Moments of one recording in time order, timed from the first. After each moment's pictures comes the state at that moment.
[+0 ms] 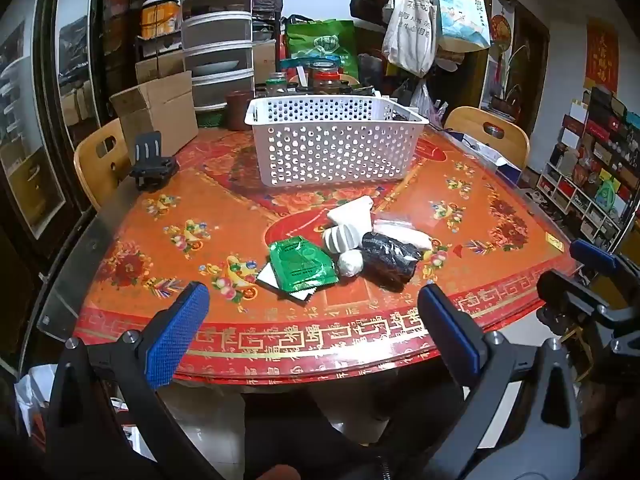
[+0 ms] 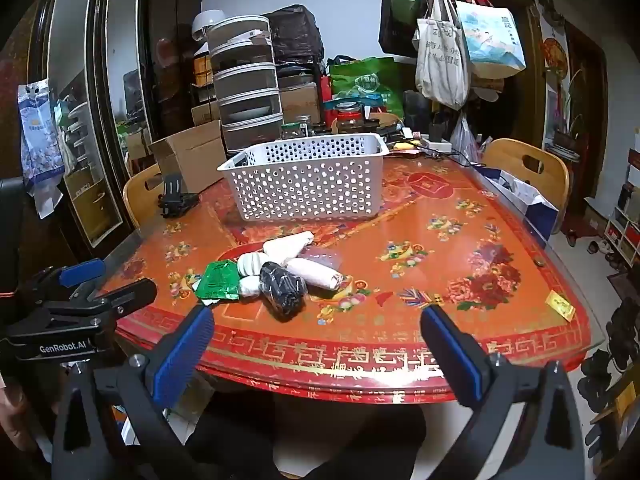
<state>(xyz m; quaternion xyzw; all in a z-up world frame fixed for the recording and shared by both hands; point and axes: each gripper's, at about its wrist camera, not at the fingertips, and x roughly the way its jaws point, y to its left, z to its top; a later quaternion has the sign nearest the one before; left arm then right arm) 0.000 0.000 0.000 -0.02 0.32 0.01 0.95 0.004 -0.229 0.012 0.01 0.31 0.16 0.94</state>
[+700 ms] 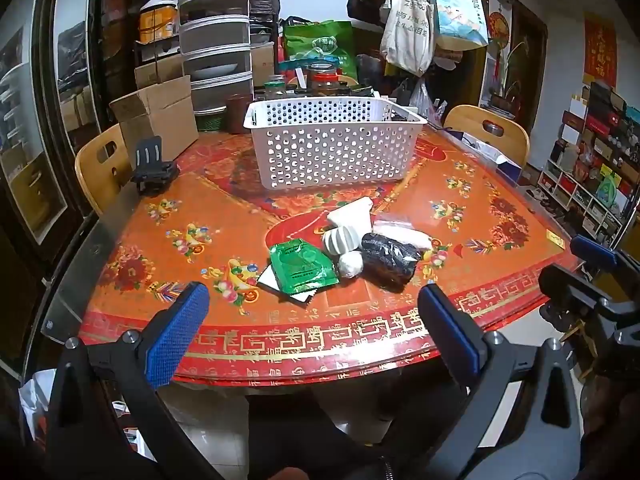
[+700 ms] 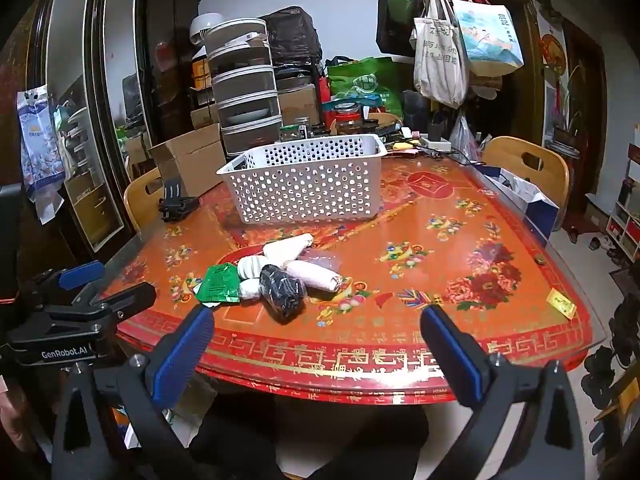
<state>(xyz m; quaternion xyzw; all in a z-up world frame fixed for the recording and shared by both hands) 0.001 -0.006 0.002 -0.01 0.32 0.01 0.95 0.005 -0.233 0.011 0.02 0.31 0.16 0.94</state>
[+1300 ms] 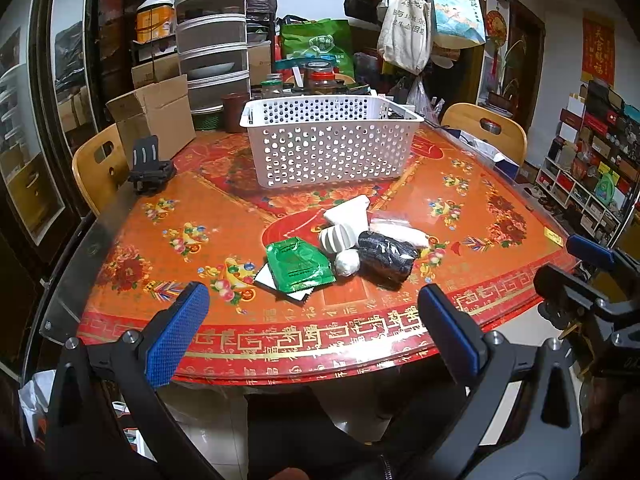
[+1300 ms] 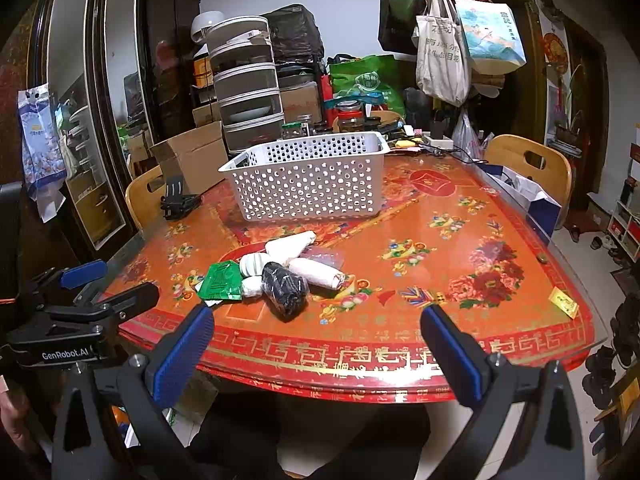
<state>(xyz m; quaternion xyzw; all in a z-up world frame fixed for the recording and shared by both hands) 0.001 -0.006 0.000 -0.01 0.32 0.01 0.95 0.003 -0.231 0.012 0.02 0.31 0.16 0.94</state>
